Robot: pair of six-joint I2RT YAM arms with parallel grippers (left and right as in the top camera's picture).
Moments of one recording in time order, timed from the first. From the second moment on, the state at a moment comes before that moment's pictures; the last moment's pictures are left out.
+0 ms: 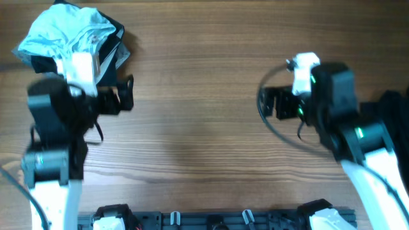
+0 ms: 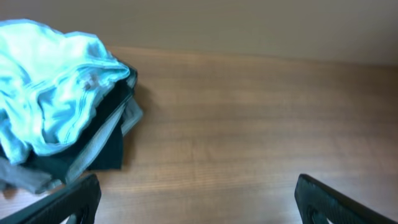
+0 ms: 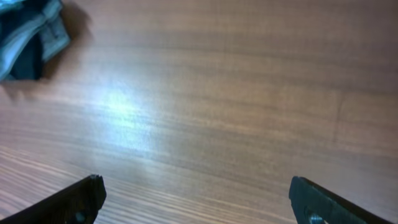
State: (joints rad) left arm 0.09 1.01 1.12 -0.67 0.27 -0.05; right arm 0.28 1.18 1.24 -0.91 -0.08 0.18
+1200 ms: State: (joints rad) left arm 0.09 1.11 1.24 -0.76 0.46 -0.05; right arm -0.57 2.03 1.33 -0.67 0.14 0.29
